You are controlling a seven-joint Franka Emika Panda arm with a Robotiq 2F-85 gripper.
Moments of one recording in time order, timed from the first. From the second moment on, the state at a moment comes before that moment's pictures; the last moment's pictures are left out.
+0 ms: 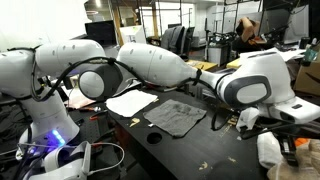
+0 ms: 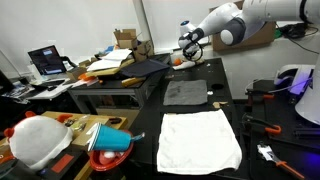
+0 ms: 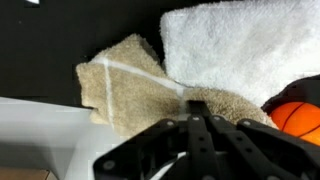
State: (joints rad) arm -0.62 1.48 -0.23 -0.42 -0.06 2.27 0.58
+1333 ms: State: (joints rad) arm -0.61 1.44 -0.13 -0.37 -0.01 1.56 0.17
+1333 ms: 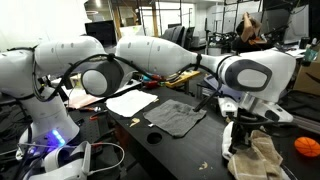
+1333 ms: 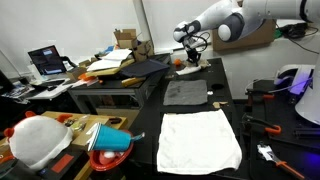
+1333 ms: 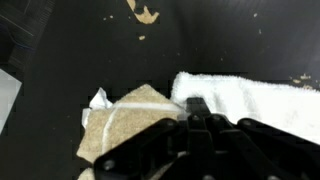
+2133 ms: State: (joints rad) arm -0.52 1.44 -0.14 -0.37 -0.09 1.57 -0.04
